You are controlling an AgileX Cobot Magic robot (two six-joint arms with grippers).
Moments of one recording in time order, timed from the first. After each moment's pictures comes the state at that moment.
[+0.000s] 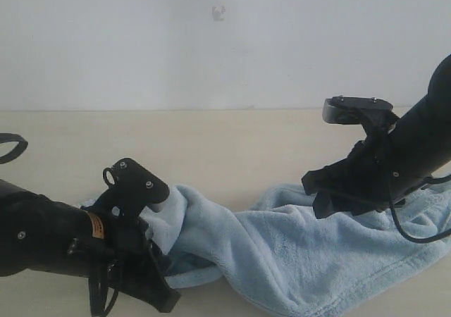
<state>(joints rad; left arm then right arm) -0.64 1.64 -0.66 -0.20 0.10 0.27 0.29 1.60 -0.94 0.37 0.63 -0.21</state>
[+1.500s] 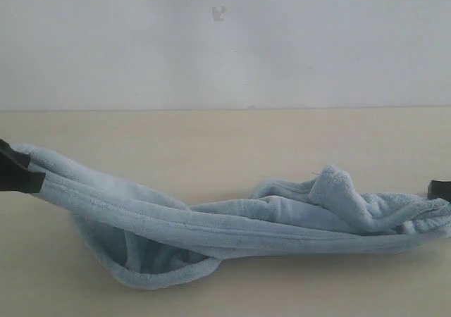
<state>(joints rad) -0.21 1.17 -0.66 0.21 0.32 -0.08 -0.13 1.72 -0.85 -0.27 0.48 0.52</state>
